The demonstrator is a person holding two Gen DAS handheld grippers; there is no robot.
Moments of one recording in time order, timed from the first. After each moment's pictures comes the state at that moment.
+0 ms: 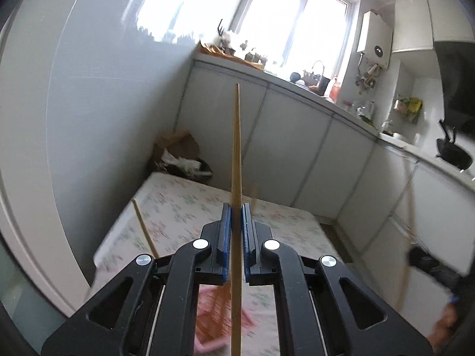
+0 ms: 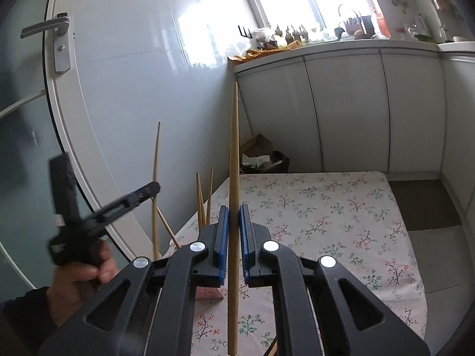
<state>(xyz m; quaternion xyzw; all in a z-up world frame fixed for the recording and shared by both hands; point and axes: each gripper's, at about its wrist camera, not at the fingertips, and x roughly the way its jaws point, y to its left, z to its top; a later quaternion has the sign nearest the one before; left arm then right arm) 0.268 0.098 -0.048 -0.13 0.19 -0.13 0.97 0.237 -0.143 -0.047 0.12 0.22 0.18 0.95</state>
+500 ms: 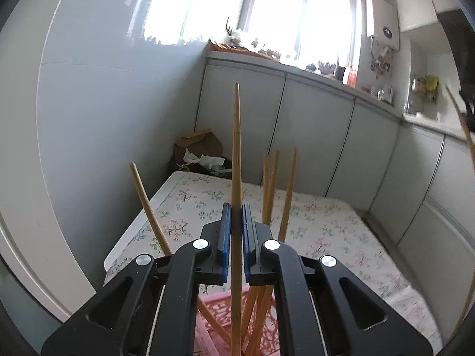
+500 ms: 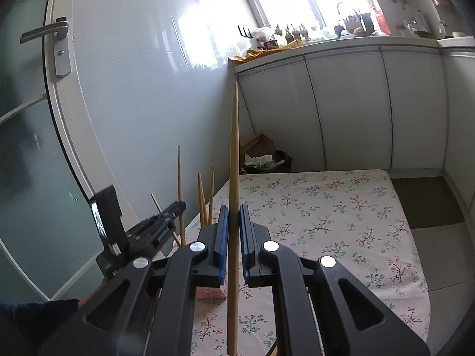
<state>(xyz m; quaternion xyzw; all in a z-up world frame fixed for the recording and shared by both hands) 0.284 0.079 -0.096 -0.07 0.18 -0.08 0.98 0.235 -0.147 -0.046 0.13 0.23 0.18 0.95</state>
